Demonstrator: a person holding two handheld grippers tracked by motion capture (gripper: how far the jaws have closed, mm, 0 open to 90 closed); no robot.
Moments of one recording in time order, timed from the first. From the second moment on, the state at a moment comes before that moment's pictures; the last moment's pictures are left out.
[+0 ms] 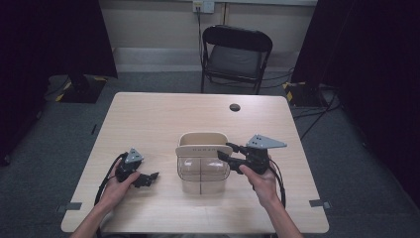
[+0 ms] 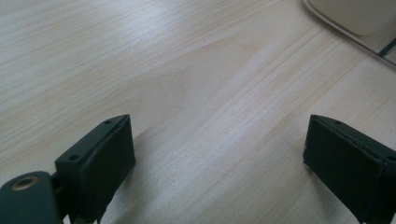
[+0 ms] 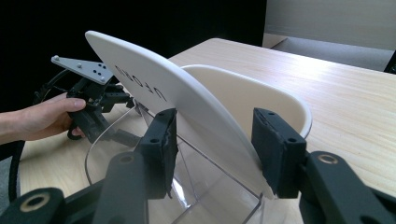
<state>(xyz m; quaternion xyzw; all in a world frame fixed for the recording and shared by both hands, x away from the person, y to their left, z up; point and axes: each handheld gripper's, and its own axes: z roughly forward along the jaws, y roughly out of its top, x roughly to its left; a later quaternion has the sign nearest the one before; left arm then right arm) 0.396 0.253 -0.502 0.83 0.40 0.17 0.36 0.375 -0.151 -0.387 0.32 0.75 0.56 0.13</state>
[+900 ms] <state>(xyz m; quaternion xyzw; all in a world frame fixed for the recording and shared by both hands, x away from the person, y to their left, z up) 0.396 0.253 -0.502 0.83 0.40 0.17 0.36 0.376 -0.150 -0.386 0.33 0.75 0.56 0.14</state>
